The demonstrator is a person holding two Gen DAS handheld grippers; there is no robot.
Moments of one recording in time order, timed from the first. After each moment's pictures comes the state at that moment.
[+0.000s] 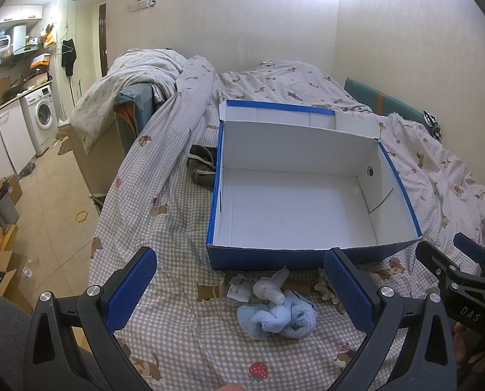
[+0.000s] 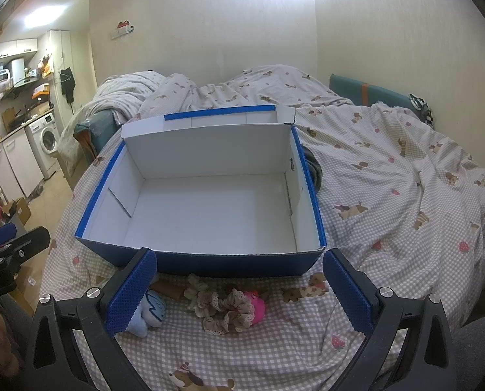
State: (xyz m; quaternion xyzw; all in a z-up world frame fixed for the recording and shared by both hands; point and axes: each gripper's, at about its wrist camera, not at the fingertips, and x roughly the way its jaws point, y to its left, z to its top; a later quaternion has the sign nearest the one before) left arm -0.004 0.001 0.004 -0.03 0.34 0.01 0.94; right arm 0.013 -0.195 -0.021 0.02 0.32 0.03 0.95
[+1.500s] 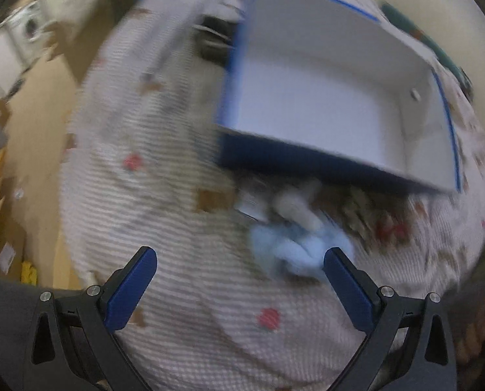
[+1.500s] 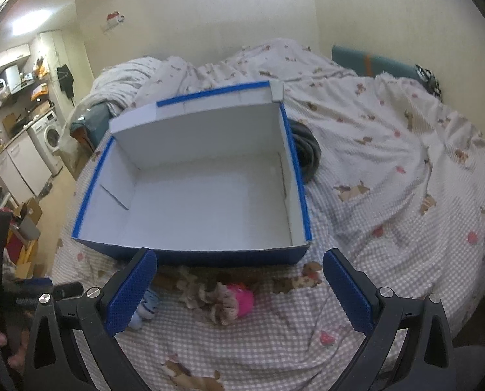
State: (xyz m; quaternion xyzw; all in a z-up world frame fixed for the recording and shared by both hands) left arm 0.040 0.025 -0.082 -0.08 0.57 0.01 0.82; right arm 0.042 -0.234 -0.025 0.05 0.38 0.05 0.92
